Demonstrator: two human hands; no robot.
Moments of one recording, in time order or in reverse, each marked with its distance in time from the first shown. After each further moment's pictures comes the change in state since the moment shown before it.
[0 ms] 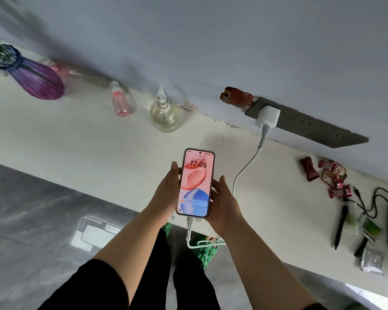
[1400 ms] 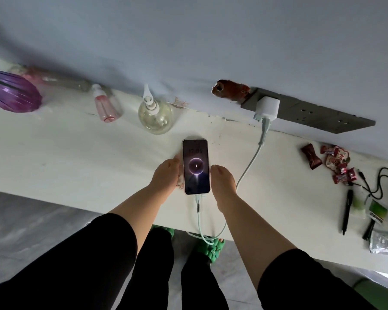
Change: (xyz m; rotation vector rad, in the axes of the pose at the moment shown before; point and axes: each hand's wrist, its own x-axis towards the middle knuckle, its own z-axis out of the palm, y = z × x) left_hand 0.077 0.012 -0.003 0.193 -0.042 -0.008; right_hand 0.066 -0.021 0.014 -0.766 0.371 -0.322
